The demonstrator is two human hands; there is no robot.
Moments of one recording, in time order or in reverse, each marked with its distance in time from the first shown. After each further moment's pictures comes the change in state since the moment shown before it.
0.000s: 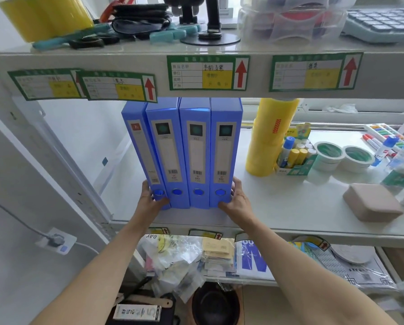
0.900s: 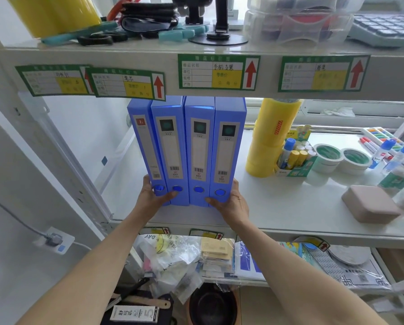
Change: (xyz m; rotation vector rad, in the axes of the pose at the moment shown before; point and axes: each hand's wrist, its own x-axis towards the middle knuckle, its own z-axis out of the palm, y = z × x) left_hand 0.012 0.008 -0.004 0.072 -0.032 0.056; right_hand 0.001 -0.007 0.020 -0.096 0.159 0.036
